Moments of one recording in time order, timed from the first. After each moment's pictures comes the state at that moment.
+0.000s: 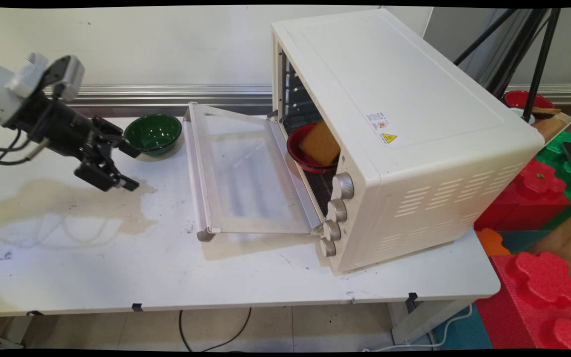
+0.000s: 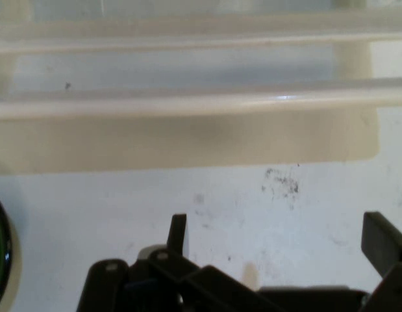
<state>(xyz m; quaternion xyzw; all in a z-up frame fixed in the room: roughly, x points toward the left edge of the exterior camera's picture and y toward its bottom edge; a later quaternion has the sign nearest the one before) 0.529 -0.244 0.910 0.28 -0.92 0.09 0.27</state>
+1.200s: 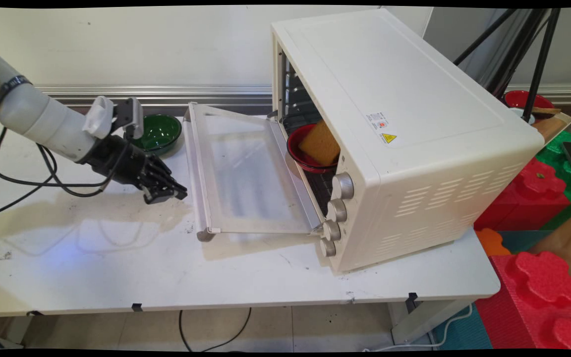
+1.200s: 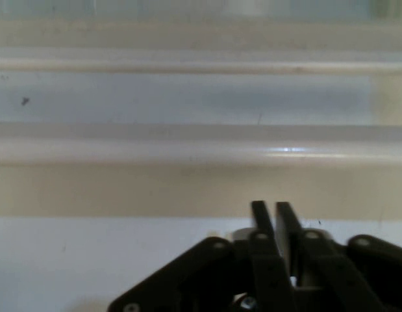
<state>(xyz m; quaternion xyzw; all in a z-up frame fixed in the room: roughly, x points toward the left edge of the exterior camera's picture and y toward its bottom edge) 0.472 -0.270 0.832 0.31 -0.91 0.10 0.28</state>
